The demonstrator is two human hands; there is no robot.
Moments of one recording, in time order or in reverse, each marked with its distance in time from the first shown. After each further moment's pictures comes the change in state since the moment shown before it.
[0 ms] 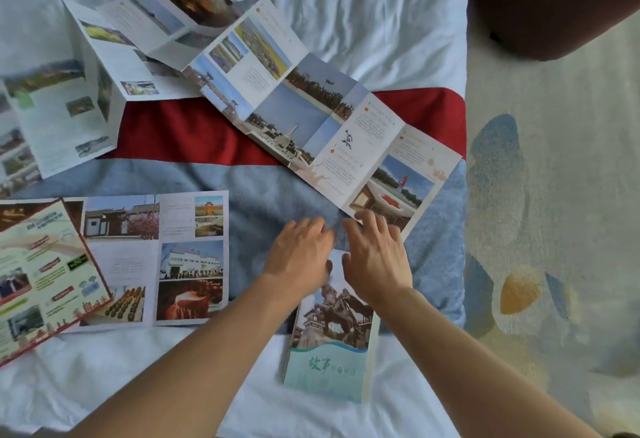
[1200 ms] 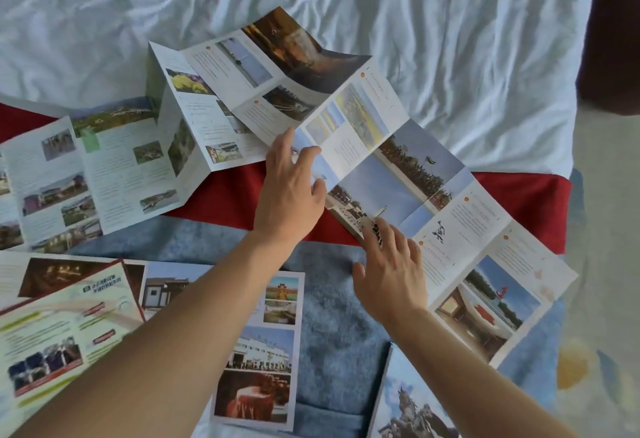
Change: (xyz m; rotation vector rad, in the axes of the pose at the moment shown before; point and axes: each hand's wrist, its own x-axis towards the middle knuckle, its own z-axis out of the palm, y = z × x) left_hand 0.106 -0.213 -0.089 -0.344 0.486 -0.328; right_hand 0.156 -0.096 -0.001 -0.016 -0.034 0.029
